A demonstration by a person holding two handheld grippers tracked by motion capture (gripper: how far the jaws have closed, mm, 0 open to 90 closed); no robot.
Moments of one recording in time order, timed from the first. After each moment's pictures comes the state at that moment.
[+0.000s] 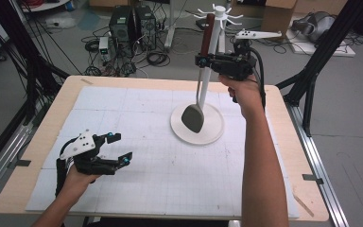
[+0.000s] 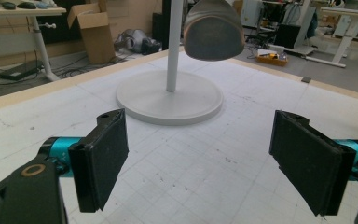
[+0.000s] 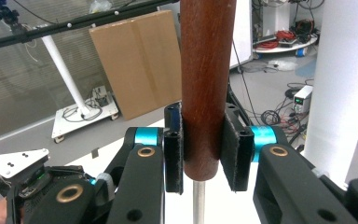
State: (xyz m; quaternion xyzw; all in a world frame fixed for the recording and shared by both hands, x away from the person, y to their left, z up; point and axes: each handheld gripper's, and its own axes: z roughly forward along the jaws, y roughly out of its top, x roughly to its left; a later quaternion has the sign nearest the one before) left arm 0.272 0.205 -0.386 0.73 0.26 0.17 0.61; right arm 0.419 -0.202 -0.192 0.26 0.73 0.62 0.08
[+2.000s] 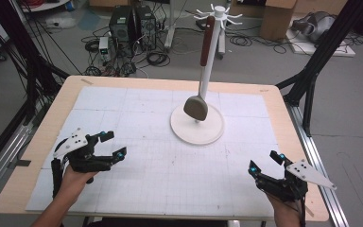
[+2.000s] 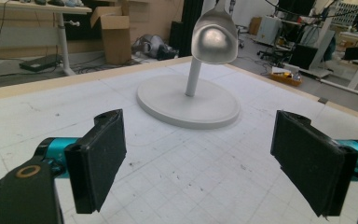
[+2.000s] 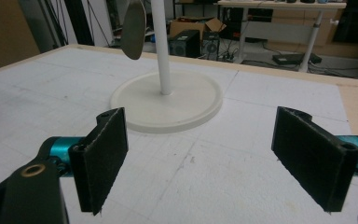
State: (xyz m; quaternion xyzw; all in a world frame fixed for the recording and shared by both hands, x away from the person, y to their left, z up) left arm 0.274 0.220 -0.392 0.69 0.31 0.17 0.63; right arm 0.199 -0.323 -0.377 0.45 0.66 0.52 0.31
